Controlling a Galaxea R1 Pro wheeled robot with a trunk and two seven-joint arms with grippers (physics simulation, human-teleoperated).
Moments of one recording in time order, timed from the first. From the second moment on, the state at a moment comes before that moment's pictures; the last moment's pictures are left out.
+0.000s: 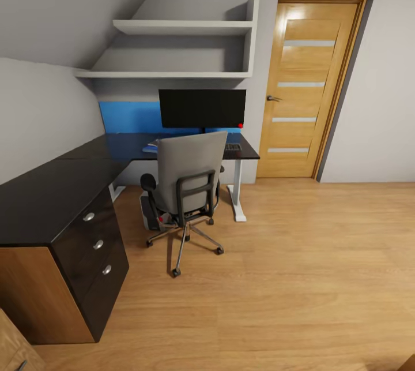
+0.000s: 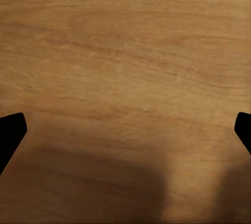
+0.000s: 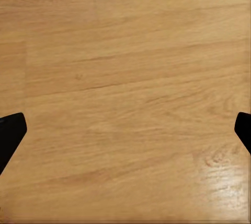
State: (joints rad) left arm -0.20 -0.01 -0.54 -0.02 0.66 -0.54 0.17; right arm -0.21 0.06 0.50 0.02 -0.56 -0.82 -0.15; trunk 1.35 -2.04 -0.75
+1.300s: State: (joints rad) left arm -0.20 -0.02 -0.55 -0.02 0.66 -0.52 0.17; right arm -0.21 0.06 0.50 0.02 -0.56 -0.80 -0.15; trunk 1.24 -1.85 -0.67
